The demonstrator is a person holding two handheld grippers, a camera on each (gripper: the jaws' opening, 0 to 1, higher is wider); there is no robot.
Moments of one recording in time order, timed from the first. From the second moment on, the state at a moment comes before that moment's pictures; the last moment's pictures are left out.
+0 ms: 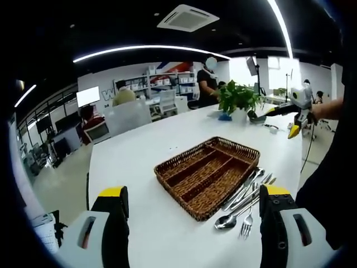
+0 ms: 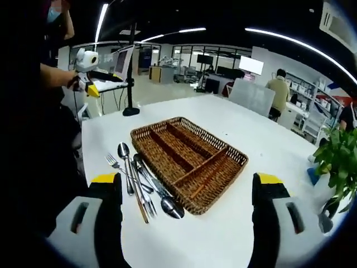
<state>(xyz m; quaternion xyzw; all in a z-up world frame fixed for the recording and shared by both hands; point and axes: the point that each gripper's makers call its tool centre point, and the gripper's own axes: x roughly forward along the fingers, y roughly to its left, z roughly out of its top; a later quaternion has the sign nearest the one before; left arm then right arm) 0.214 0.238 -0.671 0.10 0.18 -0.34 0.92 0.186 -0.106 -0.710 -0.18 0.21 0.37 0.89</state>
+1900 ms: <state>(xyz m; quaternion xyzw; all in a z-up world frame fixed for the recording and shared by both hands) 0.201 0.242 -0.662 0.11 0.18 -0.32 0.92 0.118 -0.060 -0.870 -0.18 0.39 0.47 0.77</state>
